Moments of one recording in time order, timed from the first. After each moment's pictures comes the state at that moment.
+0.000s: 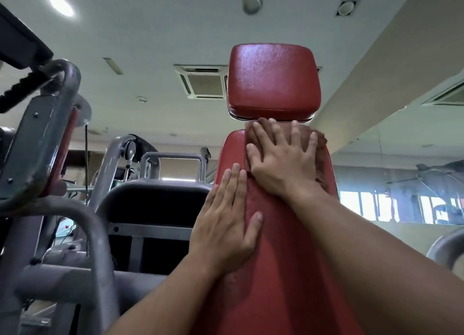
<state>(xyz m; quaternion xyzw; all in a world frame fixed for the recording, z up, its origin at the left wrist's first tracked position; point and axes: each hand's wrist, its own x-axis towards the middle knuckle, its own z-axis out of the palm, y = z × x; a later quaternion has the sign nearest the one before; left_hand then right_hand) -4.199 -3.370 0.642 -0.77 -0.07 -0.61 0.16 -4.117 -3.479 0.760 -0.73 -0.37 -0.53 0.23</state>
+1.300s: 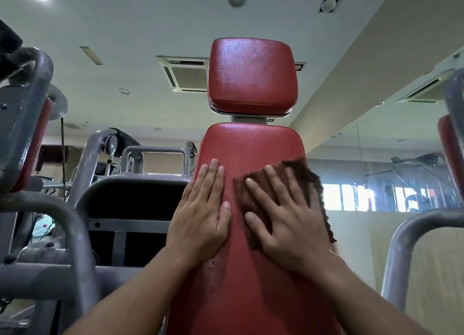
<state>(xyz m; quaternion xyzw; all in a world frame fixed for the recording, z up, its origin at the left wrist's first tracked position) -4.201 -3.366 0.640 -0.78 -0.05 -0.61 0.13 -4.087 -3.531 0.636 -0.68 -0.40 -0.58 0.19</state>
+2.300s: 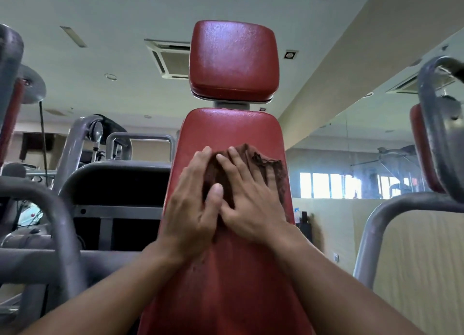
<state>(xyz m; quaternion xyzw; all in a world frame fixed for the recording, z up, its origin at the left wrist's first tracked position) -4.212 -3.418 0.624 -0.71 0.09 -0.69 -0.09 -4.113 -3.522 0.649 -0.68 -0.51 -0.47 0.24</state>
